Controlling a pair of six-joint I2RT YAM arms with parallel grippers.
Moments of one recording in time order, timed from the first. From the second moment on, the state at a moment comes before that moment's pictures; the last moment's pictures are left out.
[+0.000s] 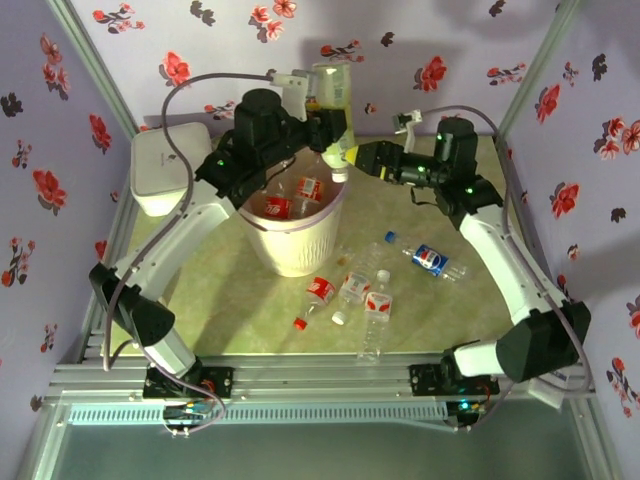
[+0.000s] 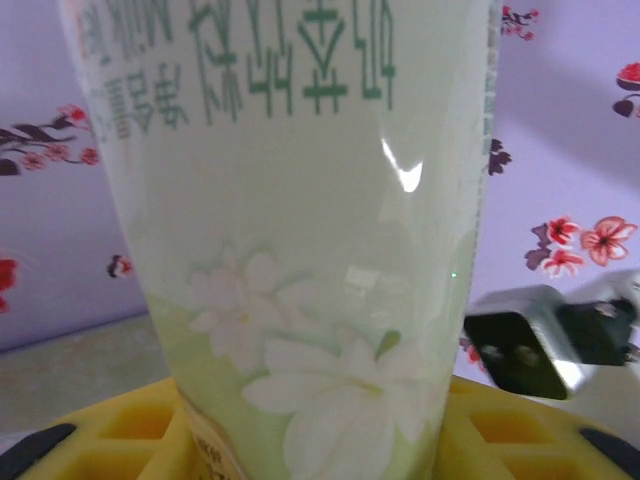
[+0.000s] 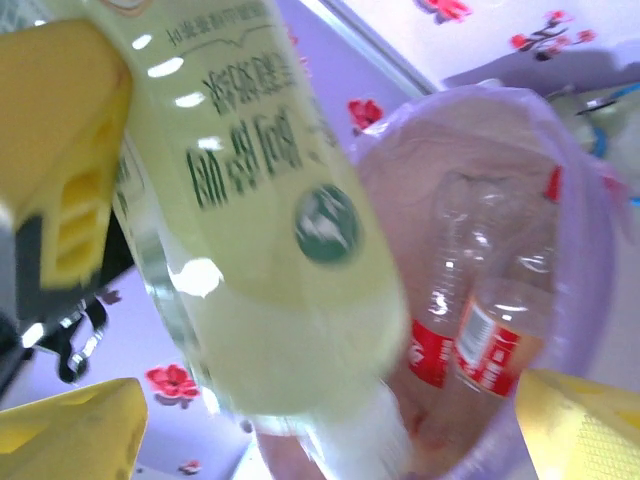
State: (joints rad) left arm -0.69 1.64 1.86 -0.32 0.11 -0.36; right arm 0.28 1.35 1.34 -0.24 -0.89 0.67
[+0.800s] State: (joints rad) left arm -0.62 1.64 1.95 -1.13 0.12 -0.07; right arm 0.13 1.27 1.29 -0.59 -0.65 0.43
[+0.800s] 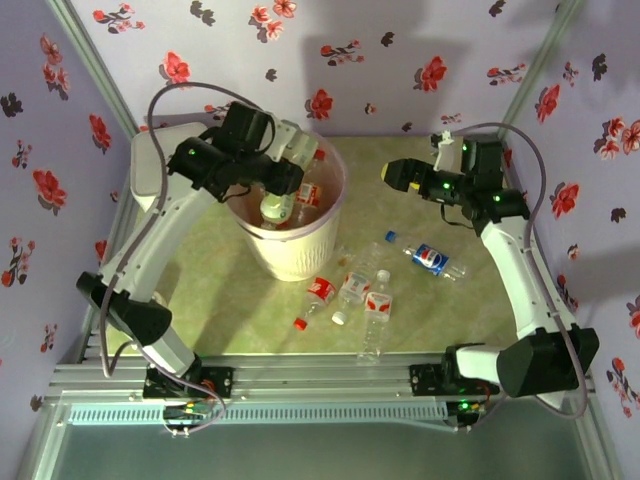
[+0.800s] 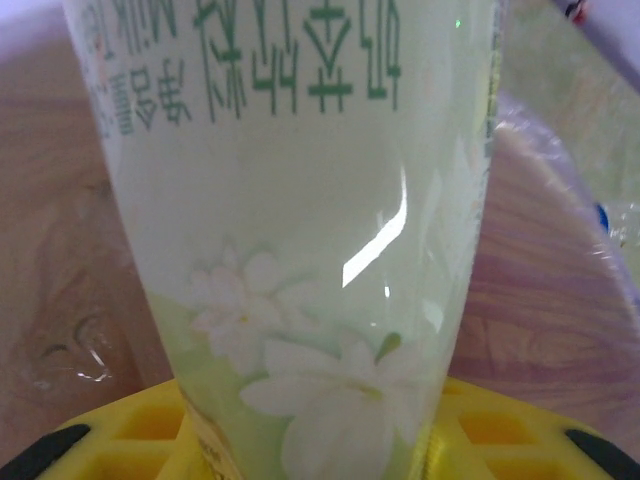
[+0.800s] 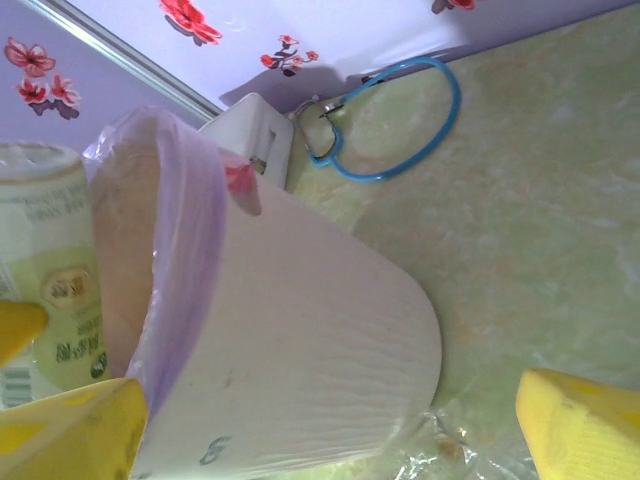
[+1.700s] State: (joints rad) left arm -0.68 1.67 2.02 -1.15 0.13 -0.05; right arm 0.10 1.31 1.26 -0.63 -0.60 0.41
